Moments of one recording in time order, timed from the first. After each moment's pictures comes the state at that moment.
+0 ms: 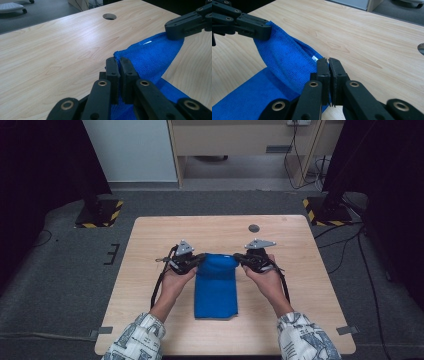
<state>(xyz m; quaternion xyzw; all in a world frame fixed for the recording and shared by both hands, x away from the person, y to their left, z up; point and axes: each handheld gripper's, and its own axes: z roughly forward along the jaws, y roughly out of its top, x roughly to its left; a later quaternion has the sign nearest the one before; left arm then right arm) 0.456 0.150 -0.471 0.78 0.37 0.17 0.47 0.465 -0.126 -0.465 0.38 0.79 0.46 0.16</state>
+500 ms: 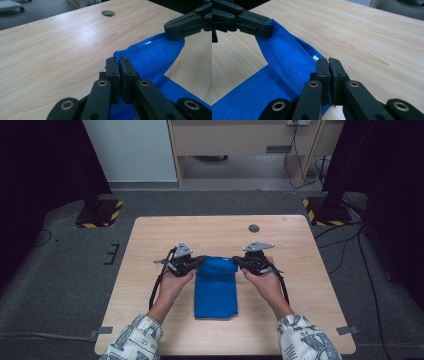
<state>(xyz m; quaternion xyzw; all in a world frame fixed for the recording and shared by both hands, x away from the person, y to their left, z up) 0.452 0.155 -0.476 0.79 0.36 0.17 0.47 0.460 -0.123 -0.470 0.37 0.80 0.45 0.15</state>
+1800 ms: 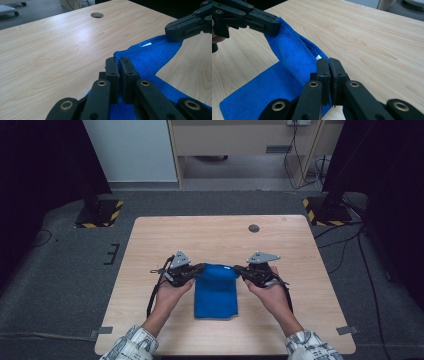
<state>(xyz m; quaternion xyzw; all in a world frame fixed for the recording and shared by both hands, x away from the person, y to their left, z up) 0.414 0.155 -0.467 0.79 0.35 0.16 0.49 0.416 -0.130 -0.462 0.35 0.80 0.47 0.15</state>
